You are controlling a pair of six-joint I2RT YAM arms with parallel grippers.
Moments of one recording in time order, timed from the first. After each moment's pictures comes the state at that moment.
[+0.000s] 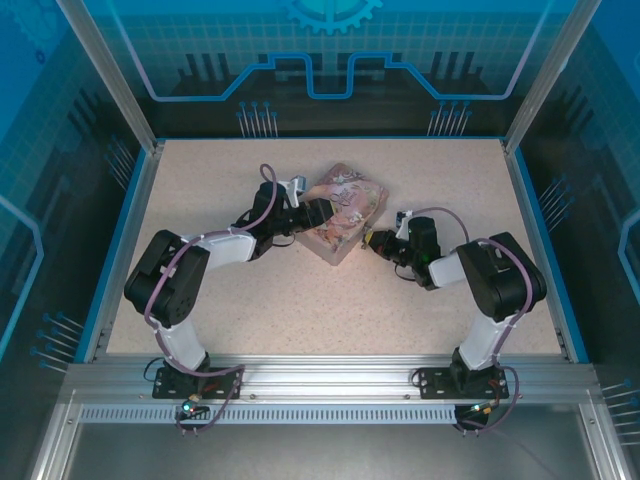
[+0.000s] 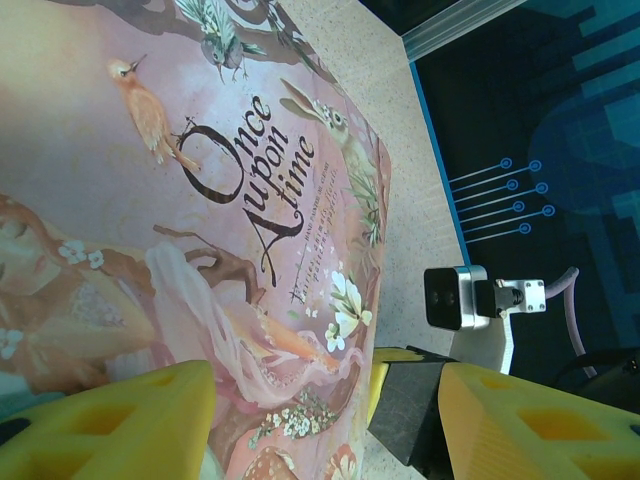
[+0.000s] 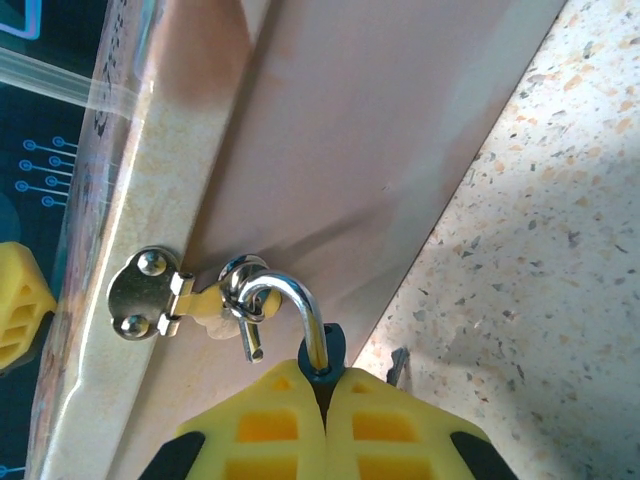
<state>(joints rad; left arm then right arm) -0.41 1.78 0.94 0.40 0.46 -0.82 0.28 1.78 0.56 0.69 -0.43 0.85</state>
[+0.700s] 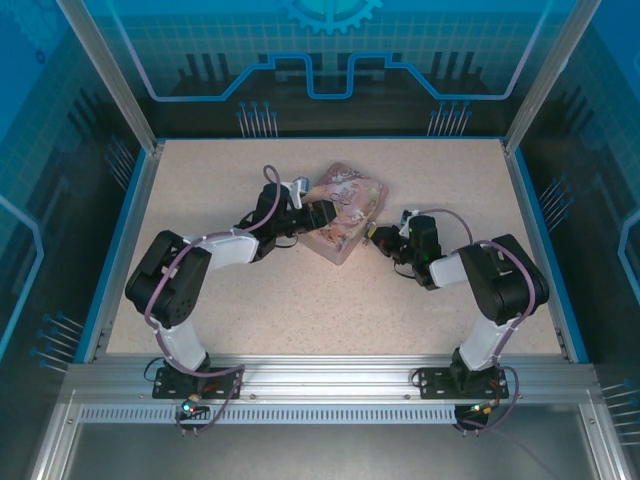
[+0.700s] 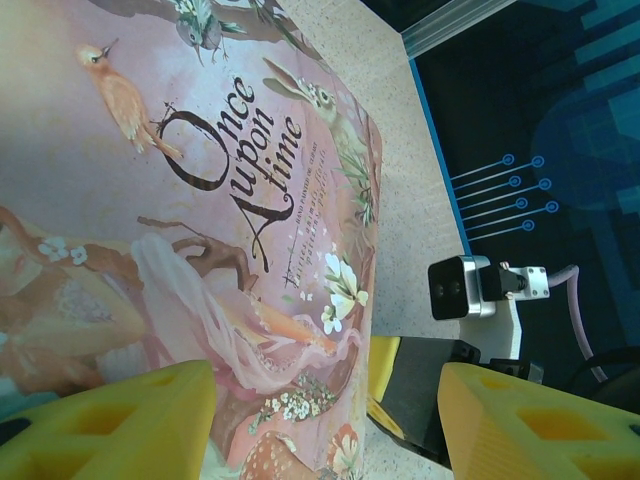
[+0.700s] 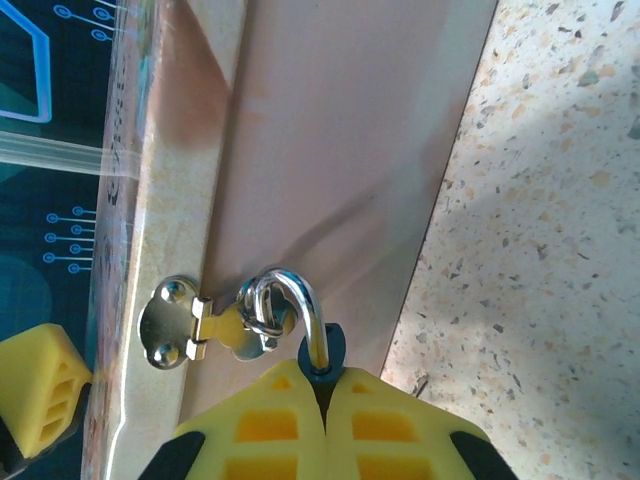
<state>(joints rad) -0.44 1.78 0.94 0.40 0.43 -0.82 0.28 1.75 0.56 0.69 -0.36 1.01</state>
